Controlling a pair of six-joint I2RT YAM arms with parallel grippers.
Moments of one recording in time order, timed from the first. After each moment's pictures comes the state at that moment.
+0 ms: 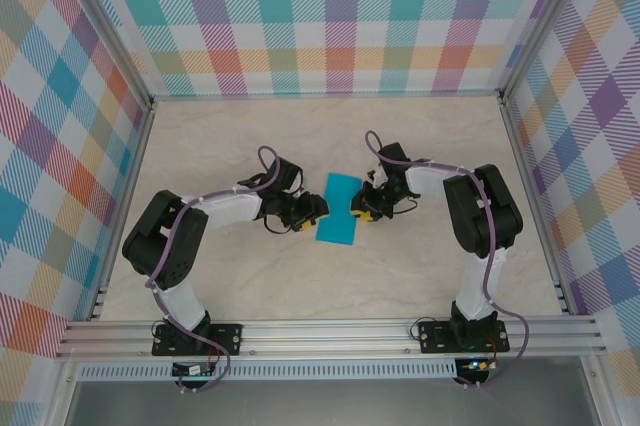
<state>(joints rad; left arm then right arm) -0.57 1.74 0.97 -0.24 0.48 -0.92 0.39 1.94 1.12 -0.48 -0.63 0.66</state>
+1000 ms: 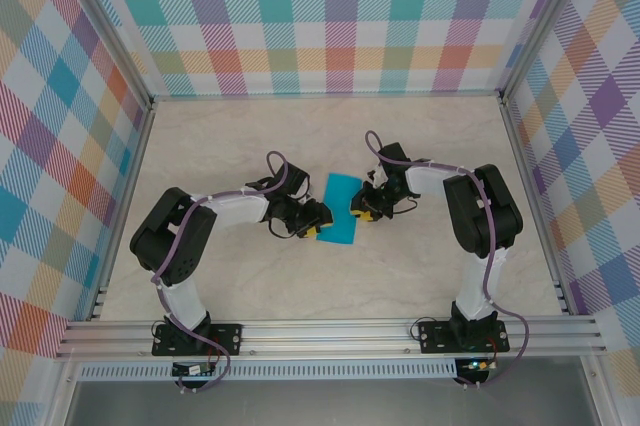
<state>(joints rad) -0.60 1.79 0.98 -0.25 0.51 -0.92 0.39 1.94 1.12 -0.48 -0.63 0.66</state>
